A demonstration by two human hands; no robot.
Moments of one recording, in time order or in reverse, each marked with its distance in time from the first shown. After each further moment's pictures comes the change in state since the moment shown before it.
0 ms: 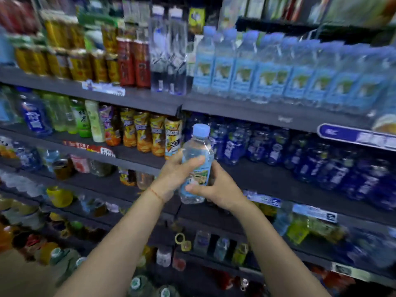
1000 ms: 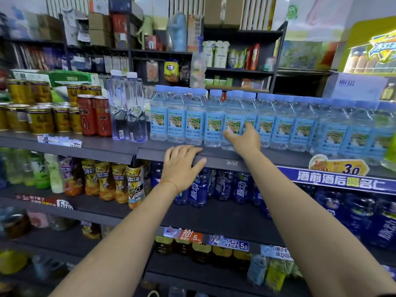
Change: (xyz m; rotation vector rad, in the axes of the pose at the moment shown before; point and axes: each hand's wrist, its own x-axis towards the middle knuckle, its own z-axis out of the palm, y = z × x) left_hand 0.144 0.034 0.096 1.208 0.167 0.504; right_hand 0.100 -0.074 -0.230 -0.325 0.743 0.051
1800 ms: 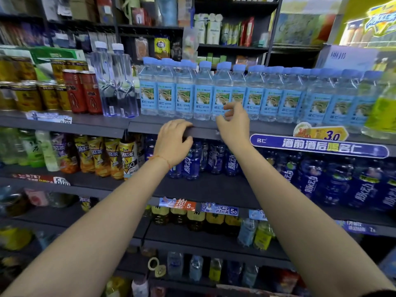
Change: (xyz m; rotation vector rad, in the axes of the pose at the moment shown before) left_hand -0.018 0.016 -0.011 -0.129 0.023 0.011; right_hand -0.073 0.006 -0.010 0.148 0.056 -0.174
